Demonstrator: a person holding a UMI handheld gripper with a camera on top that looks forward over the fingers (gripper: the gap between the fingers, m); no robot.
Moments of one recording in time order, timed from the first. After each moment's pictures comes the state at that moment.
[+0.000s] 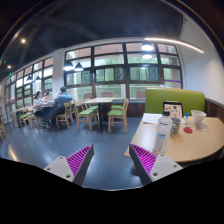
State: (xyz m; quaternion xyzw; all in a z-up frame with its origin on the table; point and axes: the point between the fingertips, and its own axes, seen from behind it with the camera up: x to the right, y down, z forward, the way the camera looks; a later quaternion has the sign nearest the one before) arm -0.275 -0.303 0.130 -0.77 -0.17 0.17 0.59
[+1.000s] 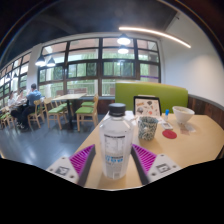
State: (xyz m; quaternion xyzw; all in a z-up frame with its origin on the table) arm -0.145 -0.070 0.071 -0.80 -0.09 0.06 0.60
